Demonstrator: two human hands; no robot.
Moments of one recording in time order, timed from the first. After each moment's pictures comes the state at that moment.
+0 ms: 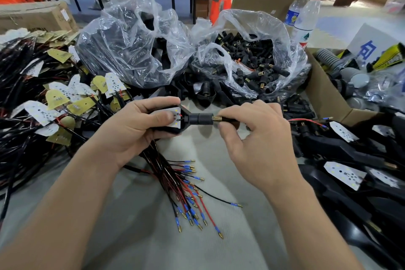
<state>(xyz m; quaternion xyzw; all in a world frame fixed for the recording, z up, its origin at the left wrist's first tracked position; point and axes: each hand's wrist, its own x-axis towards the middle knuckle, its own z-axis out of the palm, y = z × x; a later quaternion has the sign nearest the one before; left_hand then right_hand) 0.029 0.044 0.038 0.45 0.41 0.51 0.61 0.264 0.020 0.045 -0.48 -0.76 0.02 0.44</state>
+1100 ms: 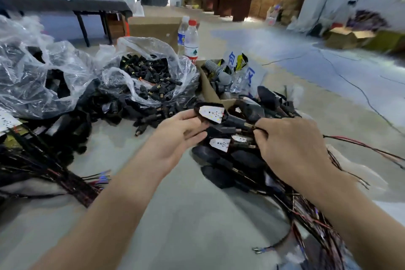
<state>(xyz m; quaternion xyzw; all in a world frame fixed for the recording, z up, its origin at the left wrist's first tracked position) 0.254 0.006 0.066 0.39 0.37 0.41 0.73 0.455 -0.102 0.101 -0.72 -0.64 -0.26 0.08</state>
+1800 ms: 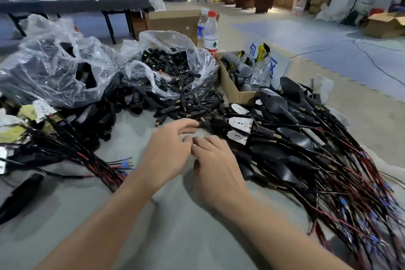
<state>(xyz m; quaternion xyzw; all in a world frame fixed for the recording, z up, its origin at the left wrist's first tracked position) 0.209 -0.020 0.036 0.72 0.54 0.35 0.27 0.336 -0.068 -0.004 -0.57 -0.77 -0.03 0.29</state>
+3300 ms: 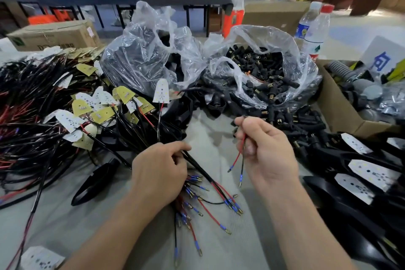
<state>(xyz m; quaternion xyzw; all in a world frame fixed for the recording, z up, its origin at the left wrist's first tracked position) 0.064 -0.010 -0.009 0.60 0.73 0.32 0.02 0.252 0.041 0.019 -0.36 -0.36 0.61 0.61</state>
